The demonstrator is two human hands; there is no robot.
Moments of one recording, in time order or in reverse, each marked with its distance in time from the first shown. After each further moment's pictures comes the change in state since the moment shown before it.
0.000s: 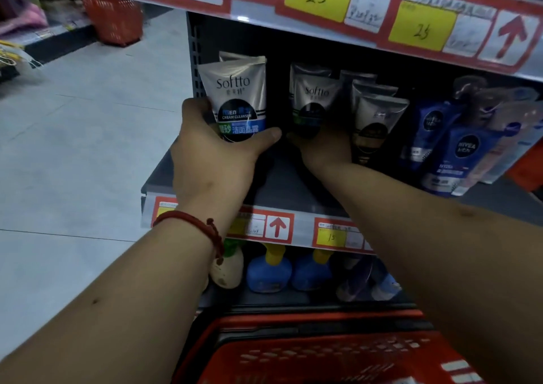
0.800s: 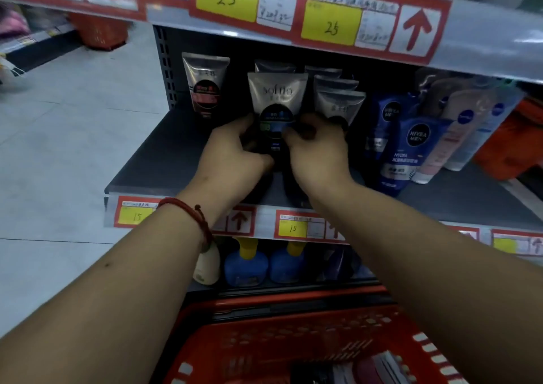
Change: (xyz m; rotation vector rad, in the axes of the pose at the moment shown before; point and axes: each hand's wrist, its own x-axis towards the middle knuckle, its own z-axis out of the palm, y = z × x) left_hand -0.009 0.005 0.048 -0.011 -0.485 0.069; right_hand -0.060 0.002 -0.054 0.409 0.096 -0.039
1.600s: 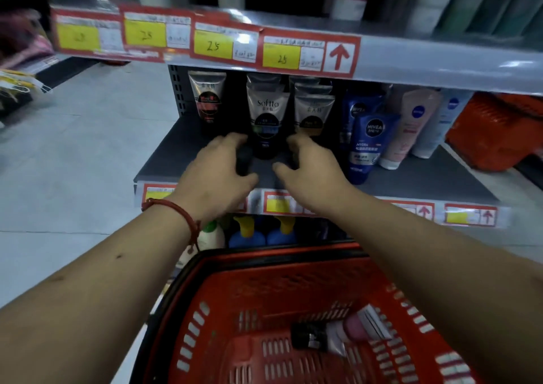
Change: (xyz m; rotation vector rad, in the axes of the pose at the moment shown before) left_hand -0.056 0.030 -0.018 0.676 -0.061 0.062; right_hand -0.052 -0.012 -0.062 -0.384 -0.354 -0.076
